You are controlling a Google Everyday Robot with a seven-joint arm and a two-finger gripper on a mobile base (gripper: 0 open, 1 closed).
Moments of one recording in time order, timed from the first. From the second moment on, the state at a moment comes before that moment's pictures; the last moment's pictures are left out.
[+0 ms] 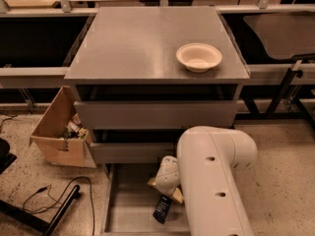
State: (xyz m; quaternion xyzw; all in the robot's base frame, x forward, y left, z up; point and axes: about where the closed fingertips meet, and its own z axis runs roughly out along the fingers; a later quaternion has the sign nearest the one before) arm 0.589 -0.048 0.204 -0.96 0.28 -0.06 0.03
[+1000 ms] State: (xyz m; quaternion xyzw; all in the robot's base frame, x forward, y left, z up) arm 0.568 -0.047 0.164 -0.96 0.27 -0.04 0.02
